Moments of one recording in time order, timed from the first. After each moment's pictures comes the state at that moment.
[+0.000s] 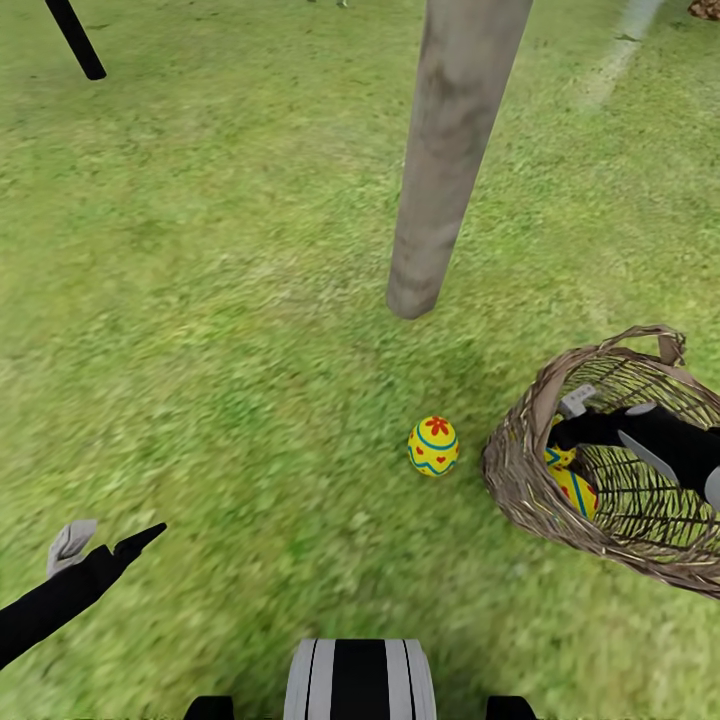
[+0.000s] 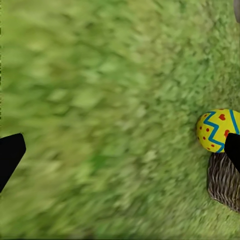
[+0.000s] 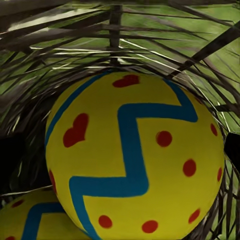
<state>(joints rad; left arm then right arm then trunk) -0.16 0.10 0.67 -1.60 0.44 1.00 -0.69 -1.27 -0.60 1.15 -0.45 -0.69 0.22 0.46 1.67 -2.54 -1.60</state>
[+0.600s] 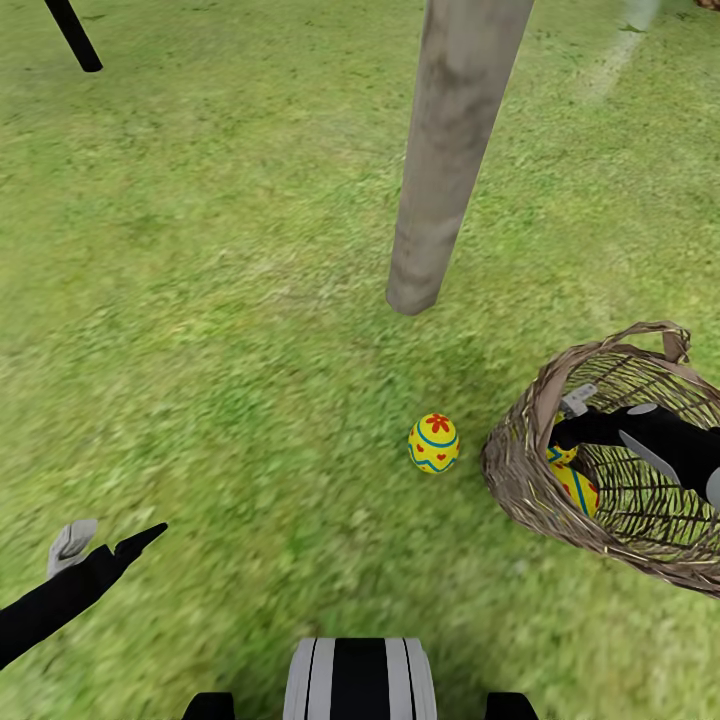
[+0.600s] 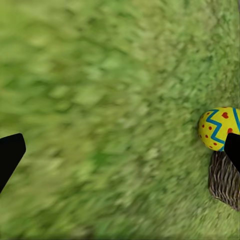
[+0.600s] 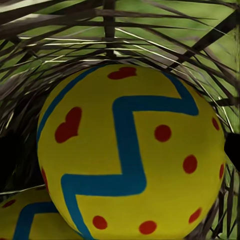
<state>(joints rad) -0.16 0.10 0.67 -1.60 0.44 1.00 -0.69 -1.27 -0.60 1.15 -0.45 -0.69 0.22 0.45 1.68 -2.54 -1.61</state>
